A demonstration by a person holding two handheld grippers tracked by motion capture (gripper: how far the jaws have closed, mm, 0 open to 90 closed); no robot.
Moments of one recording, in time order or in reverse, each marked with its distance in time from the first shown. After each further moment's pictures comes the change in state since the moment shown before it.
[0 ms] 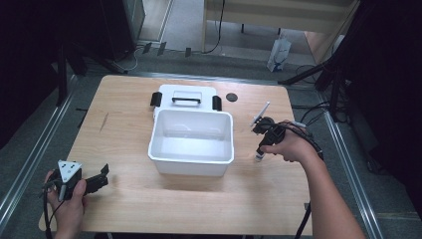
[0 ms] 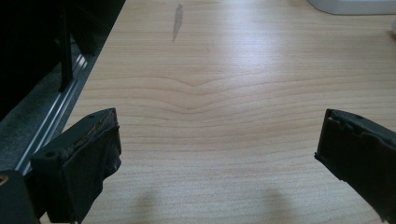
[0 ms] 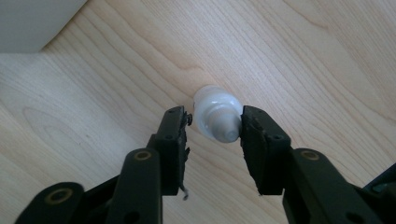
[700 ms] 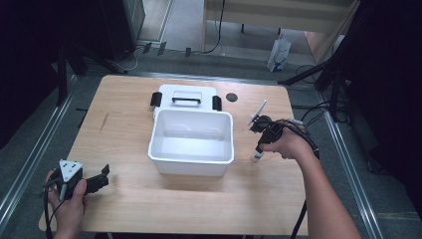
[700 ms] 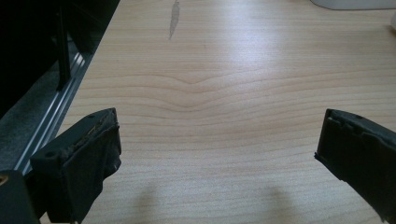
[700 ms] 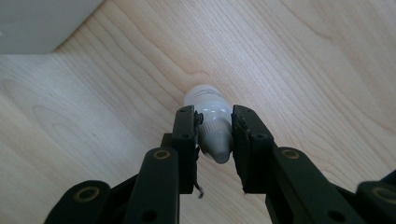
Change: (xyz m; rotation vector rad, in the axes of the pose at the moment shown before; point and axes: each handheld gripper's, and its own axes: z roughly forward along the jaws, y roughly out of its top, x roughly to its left) left arm -0.001 0.000 0.001 0.010 -0.005 0.006; right arm 0.002 0.008 -0.004 0.014 0.016 -0.037
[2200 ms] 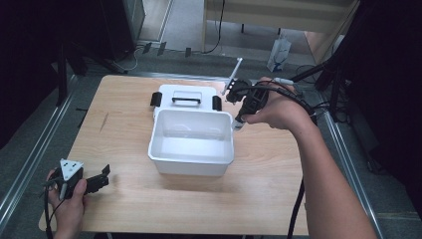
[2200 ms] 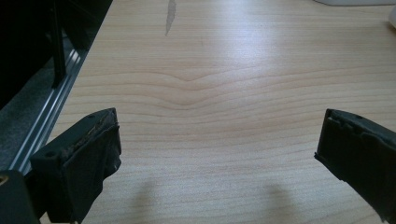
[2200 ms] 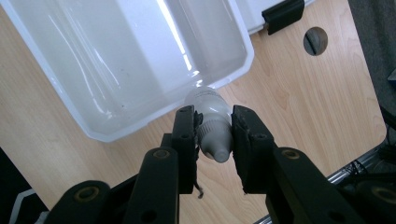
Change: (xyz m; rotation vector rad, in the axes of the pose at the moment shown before) left arm 0.001 0.001 0.002 0.018 -0.015 0.000; right arm 0.063 0.064 -0.141 -0.147 -0.113 -0.283
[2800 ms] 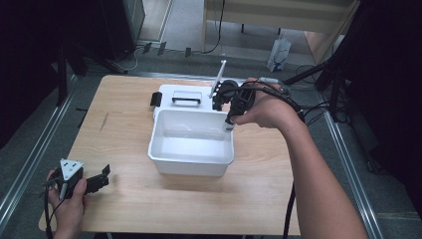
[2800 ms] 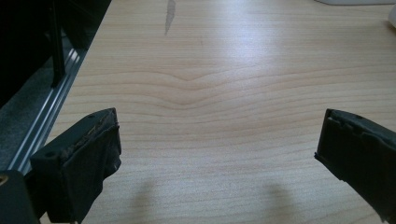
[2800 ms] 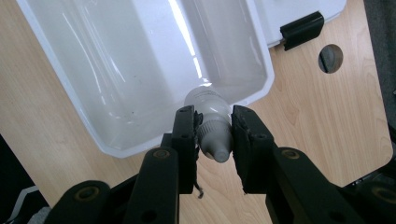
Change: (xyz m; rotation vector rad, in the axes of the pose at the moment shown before) left arm 0.000 0.000 0.000 0.003 -0.004 -0.002; right arm 0.013 0.021 0.009 0.023 0.023 -0.066
